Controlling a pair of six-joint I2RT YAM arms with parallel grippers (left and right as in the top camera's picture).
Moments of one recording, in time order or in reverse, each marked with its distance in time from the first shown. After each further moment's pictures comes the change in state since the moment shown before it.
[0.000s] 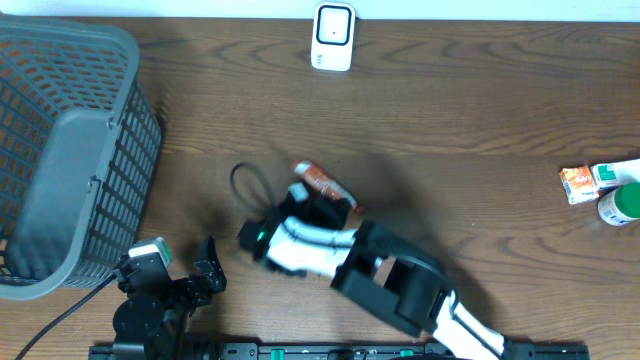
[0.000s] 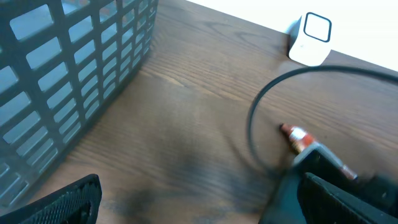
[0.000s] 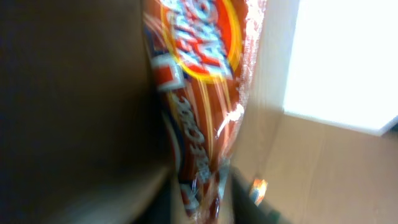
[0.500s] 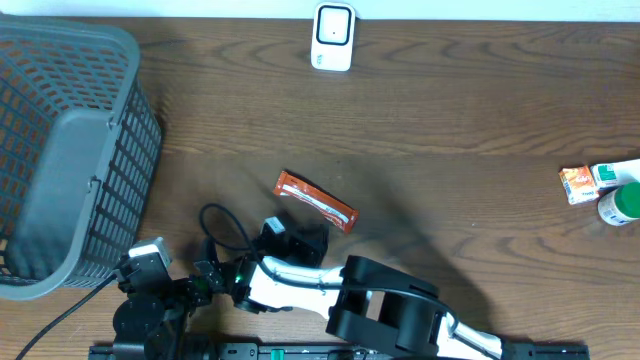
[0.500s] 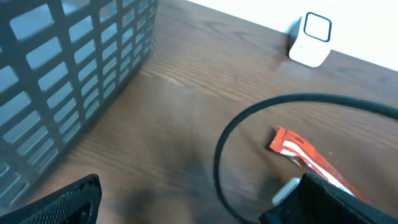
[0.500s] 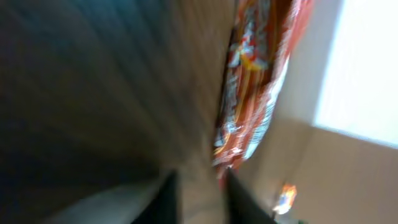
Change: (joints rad) left arm 0.000 0.000 0.000 -0.001 0.000 0.000; right arm 0.127 -0.029 0.021 -0.048 -0.142 0.065
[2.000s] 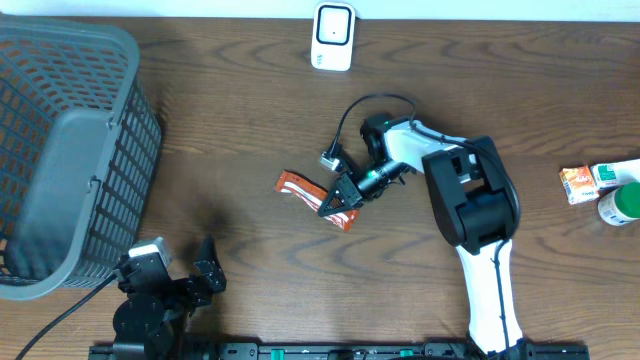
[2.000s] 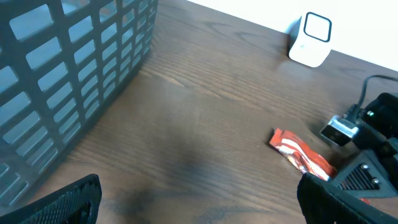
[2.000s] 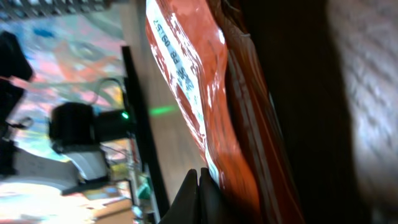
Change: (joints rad) left arm 0.000 0.000 0.000 0.001 0.000 0.000; right arm -0.867 0.109 0.014 0.159 -2.014 -0.772
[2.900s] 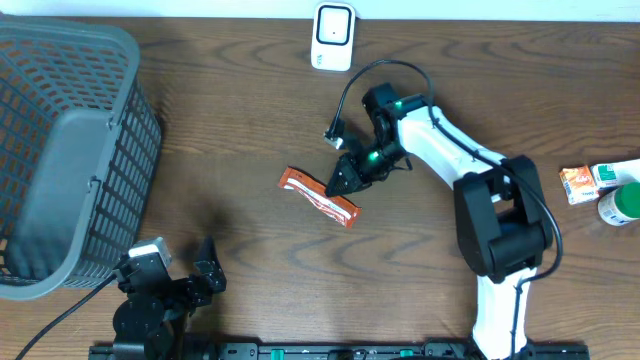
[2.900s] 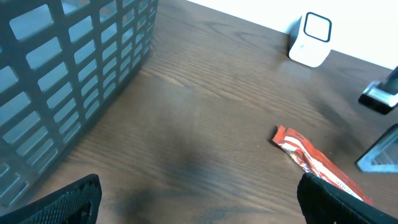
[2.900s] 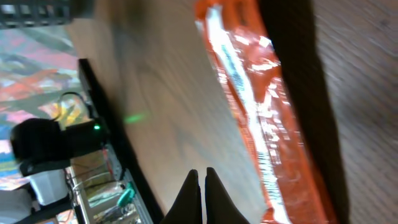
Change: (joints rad) left arm 0.000 0.000 0.000 0.000 0.000 0.000; right arm 0.008 -0.236 0.035 -0.056 0.285 0.146
